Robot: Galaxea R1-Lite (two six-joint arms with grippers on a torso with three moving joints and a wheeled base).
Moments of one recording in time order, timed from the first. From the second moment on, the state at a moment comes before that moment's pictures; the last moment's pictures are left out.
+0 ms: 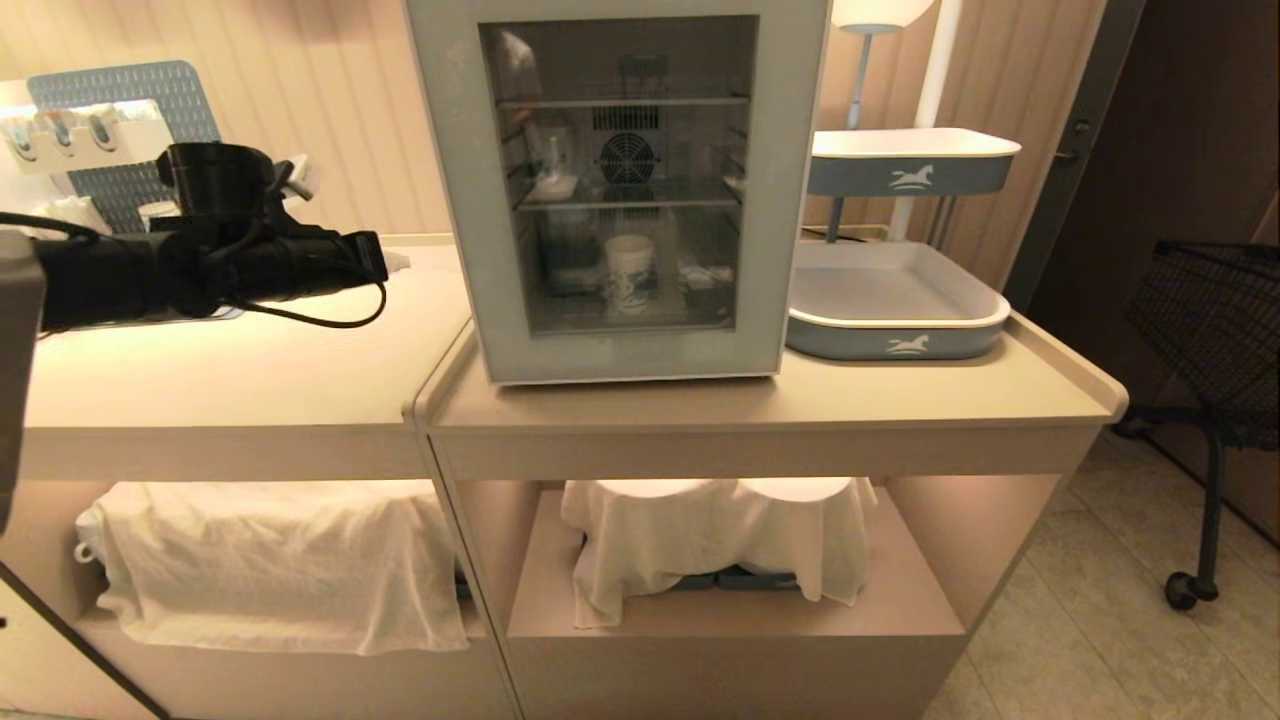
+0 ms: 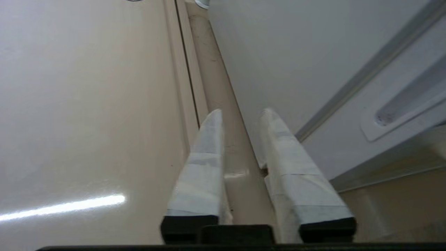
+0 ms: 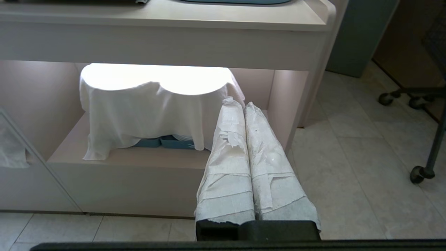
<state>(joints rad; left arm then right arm) 0.09 2.16 -1.91 -0.02 -0.38 -0.14 0.00 0.00 0.00 0.00 0.01 -0.08</state>
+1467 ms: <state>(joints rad) 0.10 1.88 -1.77 -0.05 -1.00 -0.09 0.00 0.00 0.00 0.00 0.01 -0.08</state>
